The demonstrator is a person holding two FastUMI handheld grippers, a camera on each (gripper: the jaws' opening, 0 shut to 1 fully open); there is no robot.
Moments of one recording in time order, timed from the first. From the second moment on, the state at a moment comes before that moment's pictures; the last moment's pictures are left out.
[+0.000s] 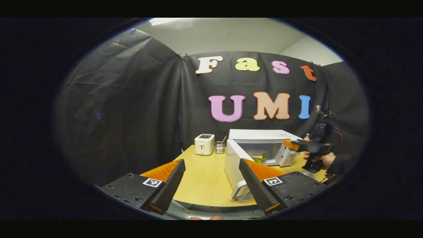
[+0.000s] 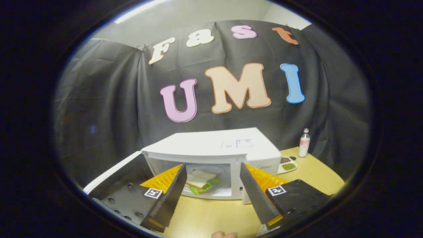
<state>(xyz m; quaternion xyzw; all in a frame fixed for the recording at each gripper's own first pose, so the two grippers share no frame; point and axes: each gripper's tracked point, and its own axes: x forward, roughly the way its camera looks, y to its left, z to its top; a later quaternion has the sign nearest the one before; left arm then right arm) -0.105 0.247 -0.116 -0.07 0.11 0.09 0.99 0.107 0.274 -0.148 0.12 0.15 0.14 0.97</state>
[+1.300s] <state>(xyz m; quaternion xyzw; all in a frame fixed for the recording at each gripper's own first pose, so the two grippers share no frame) -0.067 0.197 -0.268 -0.04 0.25 0.05 0.97 0.085 0.146 -0.055 0.10 0.08 0.09 0.99</state>
